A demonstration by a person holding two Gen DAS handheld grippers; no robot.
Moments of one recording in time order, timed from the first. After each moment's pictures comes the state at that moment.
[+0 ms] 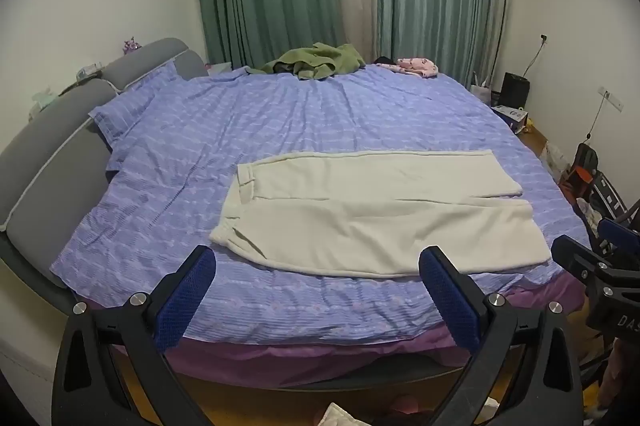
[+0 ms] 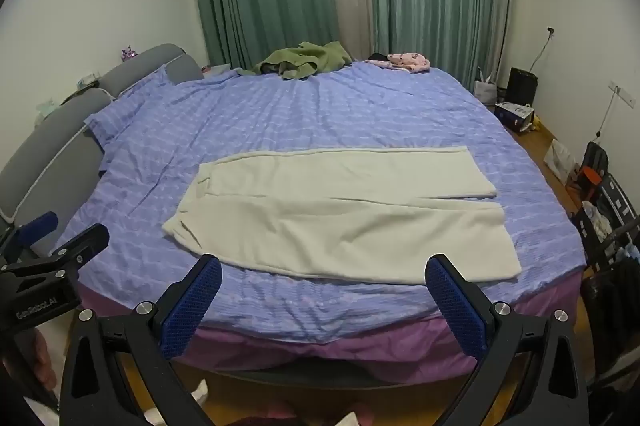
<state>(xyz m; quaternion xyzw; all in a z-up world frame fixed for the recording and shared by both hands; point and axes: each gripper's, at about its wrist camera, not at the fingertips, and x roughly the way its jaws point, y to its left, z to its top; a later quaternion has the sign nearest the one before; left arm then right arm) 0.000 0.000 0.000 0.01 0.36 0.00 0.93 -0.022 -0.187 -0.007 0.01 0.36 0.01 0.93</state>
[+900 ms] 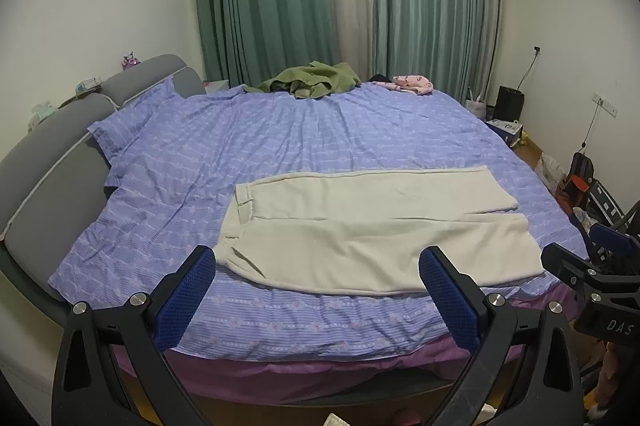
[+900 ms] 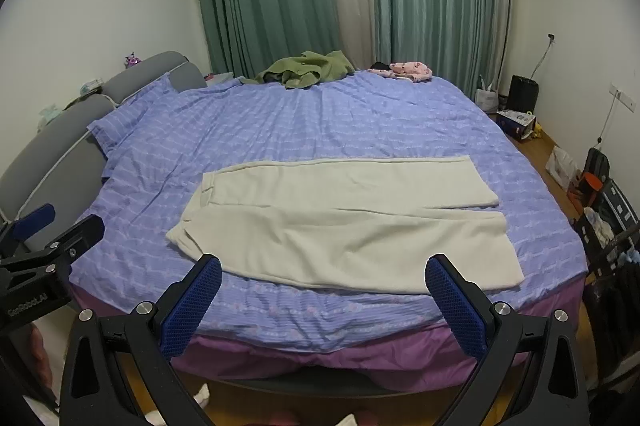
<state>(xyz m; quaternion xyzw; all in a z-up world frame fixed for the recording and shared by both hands) -0.002 -0.001 0.017 0.01 0.32 -0.01 0.95 -0.023 -0.184 -0.005 0.01 0.35 0.02 0.94</state>
